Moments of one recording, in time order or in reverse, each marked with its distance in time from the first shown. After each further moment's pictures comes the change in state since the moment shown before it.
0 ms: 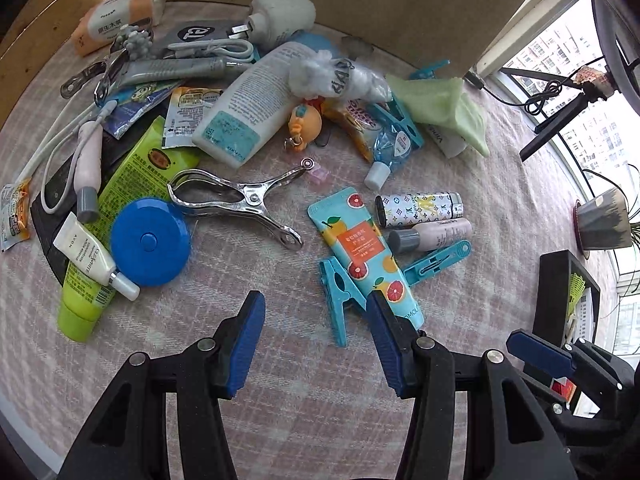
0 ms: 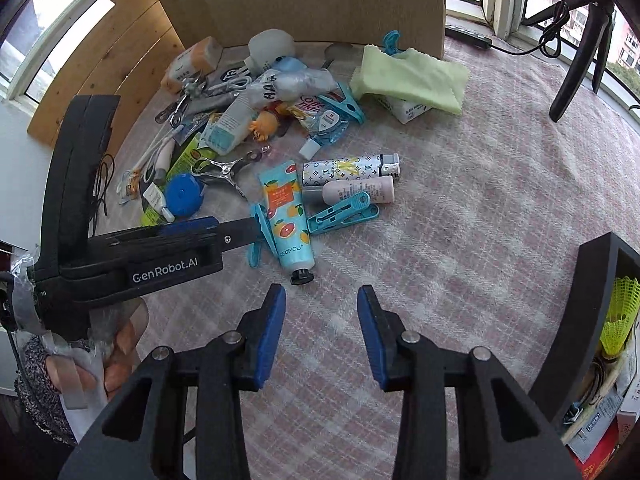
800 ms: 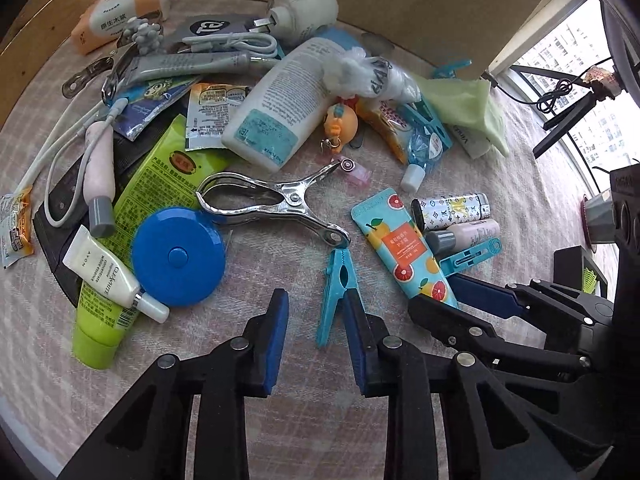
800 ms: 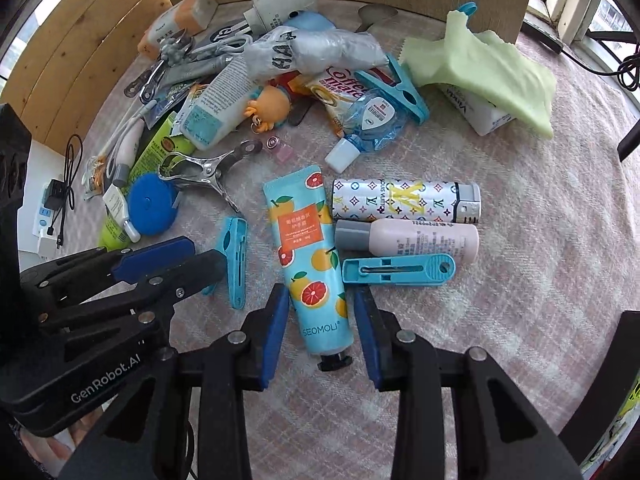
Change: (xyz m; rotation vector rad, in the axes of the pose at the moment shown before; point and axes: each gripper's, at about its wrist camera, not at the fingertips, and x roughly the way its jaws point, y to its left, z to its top) left arm 0.003 0.042 -0.003 0.022 0.010 0.011; right arm 0.069 0.029 0.037 -0.054 0.098 -0.078
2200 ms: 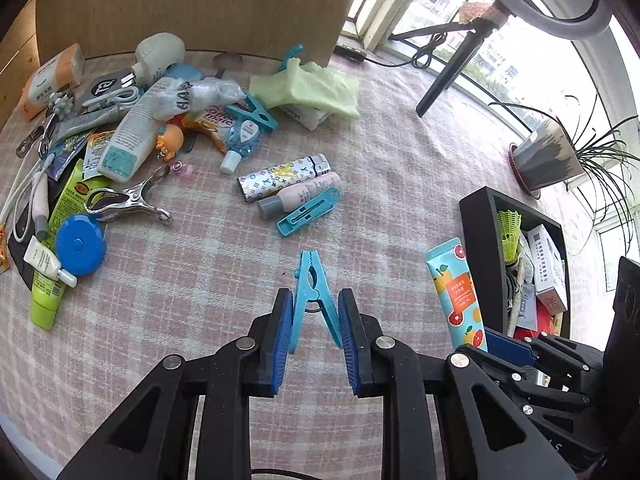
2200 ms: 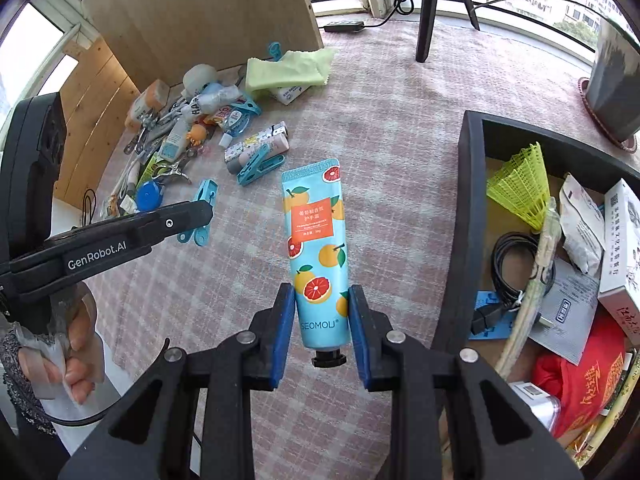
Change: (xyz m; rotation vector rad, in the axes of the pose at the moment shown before) left arm -0.041 -0.132 -0.039 0.211 -0.042 -0.113; right arm -0.127 -0.120 -0.157 0.316 -0.217 0.002
